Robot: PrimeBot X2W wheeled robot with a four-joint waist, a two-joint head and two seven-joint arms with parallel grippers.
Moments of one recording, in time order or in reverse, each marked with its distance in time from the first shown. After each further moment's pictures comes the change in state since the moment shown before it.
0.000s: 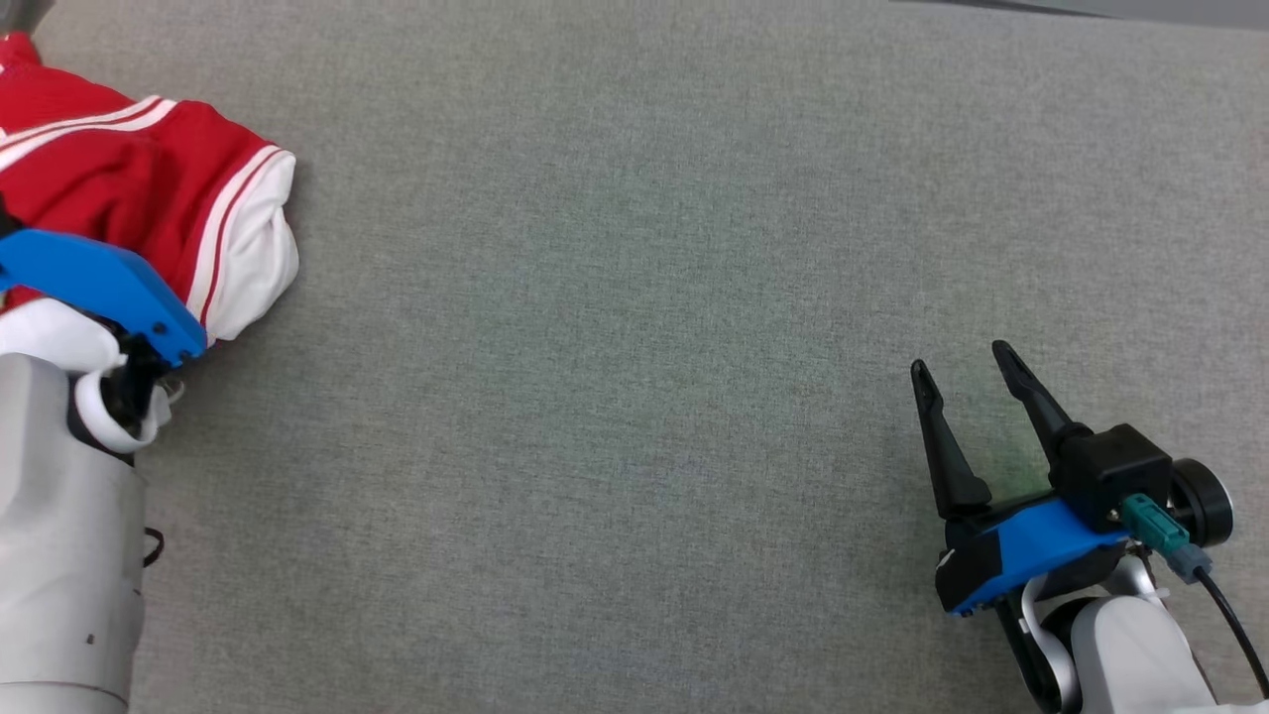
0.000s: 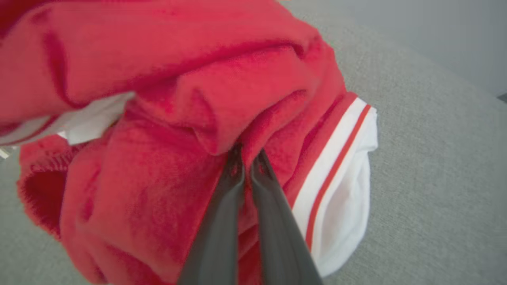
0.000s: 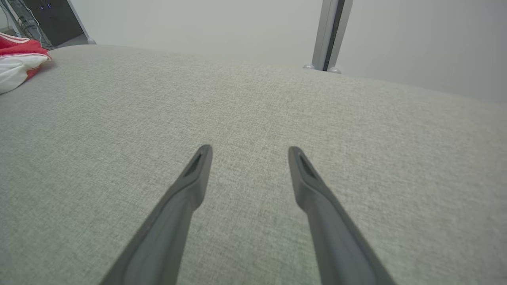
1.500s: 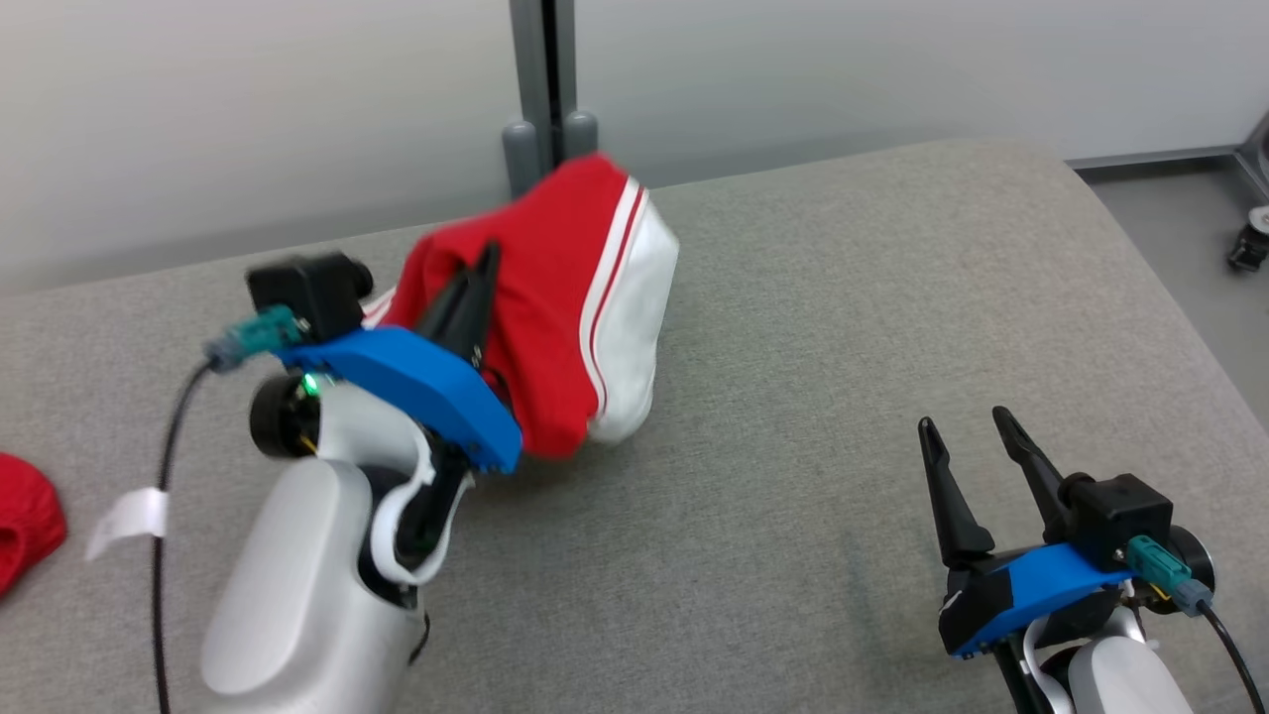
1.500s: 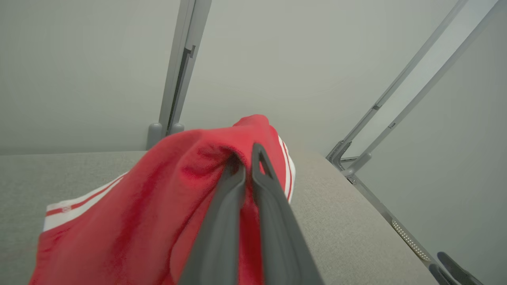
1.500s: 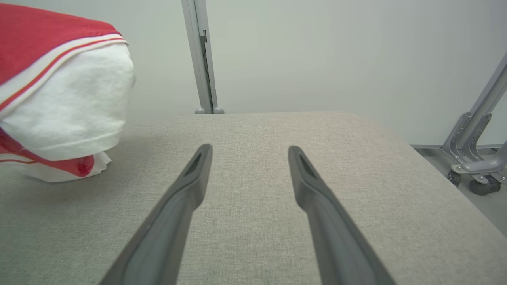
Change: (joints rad) left arm 0.323 -0.216 -0.237 -0.634 -0.090 -0.103 -0.114; right arm 0.041 -0.001 -0.016 0.128 0.101 0.000 -0.061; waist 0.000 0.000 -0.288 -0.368
